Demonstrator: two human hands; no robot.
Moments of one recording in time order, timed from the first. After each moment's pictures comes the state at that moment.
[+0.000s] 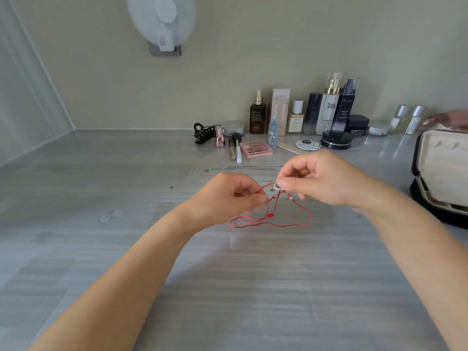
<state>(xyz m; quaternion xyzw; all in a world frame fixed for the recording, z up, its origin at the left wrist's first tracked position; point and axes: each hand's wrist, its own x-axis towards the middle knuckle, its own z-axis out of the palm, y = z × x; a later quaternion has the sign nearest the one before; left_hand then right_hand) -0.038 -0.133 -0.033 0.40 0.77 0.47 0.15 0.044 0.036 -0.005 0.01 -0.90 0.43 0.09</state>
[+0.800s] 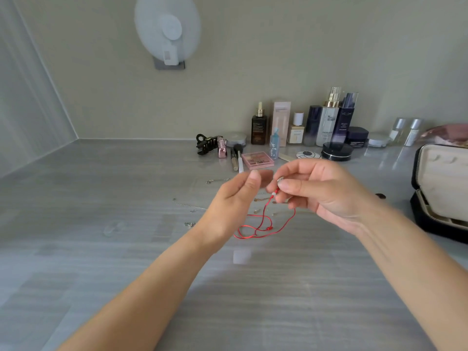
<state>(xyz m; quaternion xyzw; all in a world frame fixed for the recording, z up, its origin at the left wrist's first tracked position) -0.030 -0.124 -0.038 0.35 0.66 0.65 0.13 0.046 0.025 -0.002 0.04 -0.71 0.70 0.07</state>
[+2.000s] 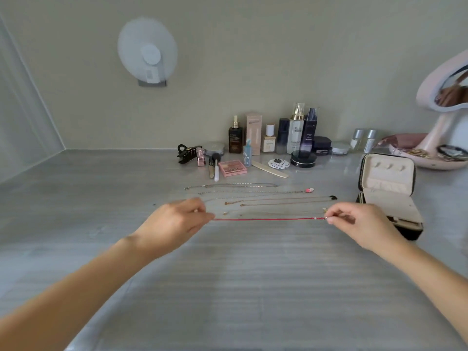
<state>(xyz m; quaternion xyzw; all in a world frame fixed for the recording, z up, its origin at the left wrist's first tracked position) -0.060 -0.174 -0.057 0.59 0.75 0.15 -0.26 0.131 0.155 -0.061 -0.14 -0.93 0.26 0.22</state>
